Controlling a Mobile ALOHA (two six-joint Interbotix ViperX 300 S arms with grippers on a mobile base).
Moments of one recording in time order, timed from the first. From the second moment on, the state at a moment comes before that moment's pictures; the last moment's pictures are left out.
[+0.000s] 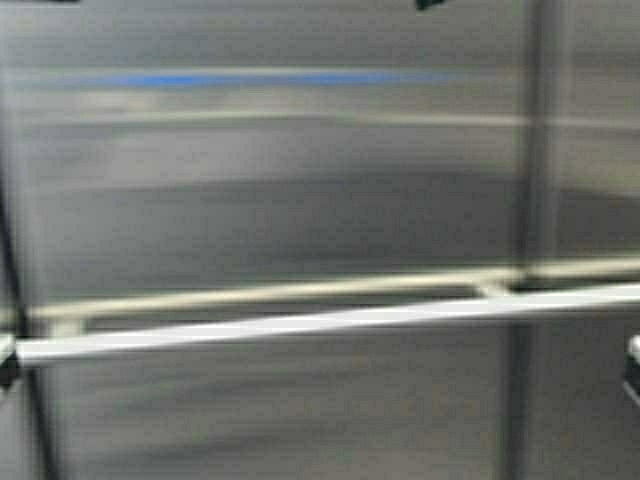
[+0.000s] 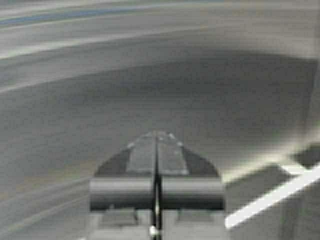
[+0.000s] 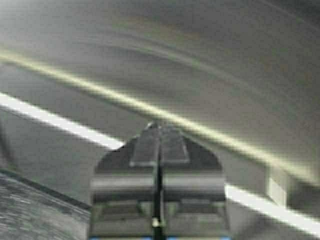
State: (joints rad) left arm -0.25 -0.72 1.22 0.13 -0.50 -0.08; right arm 0.50 -0.37 0.74 -0.92 0.09 0.74
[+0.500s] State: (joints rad) left arm -0.25 -0.71 1.22 0.13 -0.50 -0.08; right arm 0.51 -0.36 0.75 -0.92 0.07 0.74
